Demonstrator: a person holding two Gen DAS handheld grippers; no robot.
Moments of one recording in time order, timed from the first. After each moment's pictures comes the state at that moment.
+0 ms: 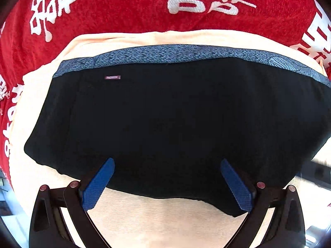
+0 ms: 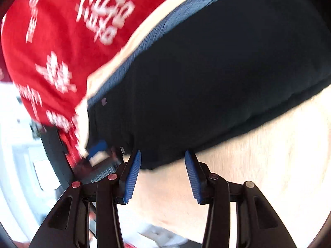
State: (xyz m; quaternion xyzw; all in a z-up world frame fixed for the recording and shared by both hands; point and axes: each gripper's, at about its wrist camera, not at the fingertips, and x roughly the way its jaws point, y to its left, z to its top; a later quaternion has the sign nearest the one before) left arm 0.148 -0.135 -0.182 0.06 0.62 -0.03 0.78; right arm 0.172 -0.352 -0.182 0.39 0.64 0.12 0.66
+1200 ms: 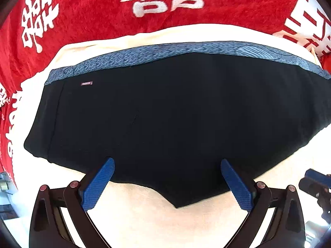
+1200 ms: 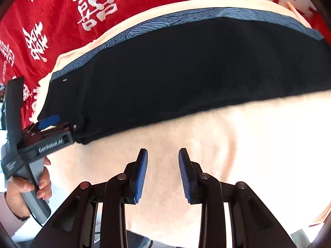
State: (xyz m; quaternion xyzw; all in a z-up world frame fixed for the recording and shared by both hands) left arm 0.130 -0.200 -0.159 0.07 0.63 -0.03 0.77; right arm 0.152 -0.387 -0.163 0.16 0.68 0.07 0.71
